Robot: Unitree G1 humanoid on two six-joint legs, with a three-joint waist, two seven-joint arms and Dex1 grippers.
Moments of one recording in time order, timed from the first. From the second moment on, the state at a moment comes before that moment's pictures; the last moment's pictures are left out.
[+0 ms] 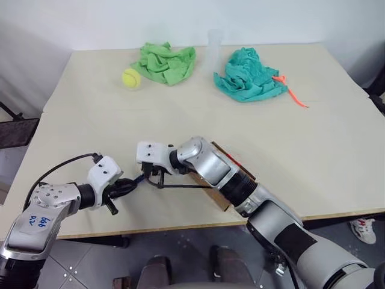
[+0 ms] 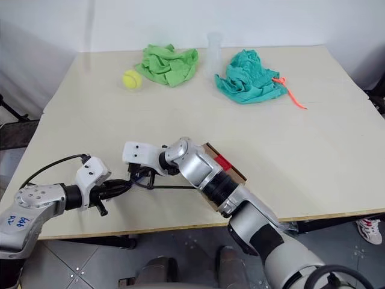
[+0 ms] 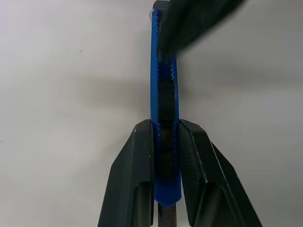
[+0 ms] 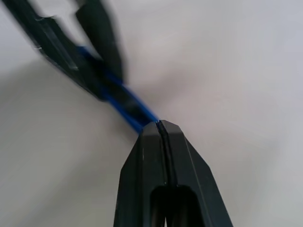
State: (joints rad) left arm -0.06 0.79 0.15 -0.34 -0.29 0.63 -0.74; right arm -1.06 -0.10 0.52 0.34 -0.08 0.62 0.98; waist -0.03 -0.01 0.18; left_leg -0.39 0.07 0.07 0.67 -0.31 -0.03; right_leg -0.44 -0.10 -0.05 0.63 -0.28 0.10
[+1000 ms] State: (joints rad) left arm -0.39 0.49 0.02 0.10 -0.16 -0.23 -0.73; right arm -1.35 -0.32 0.24 0.42 0.28 1.24 1.02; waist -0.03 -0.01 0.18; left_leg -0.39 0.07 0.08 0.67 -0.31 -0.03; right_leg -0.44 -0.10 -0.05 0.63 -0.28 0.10
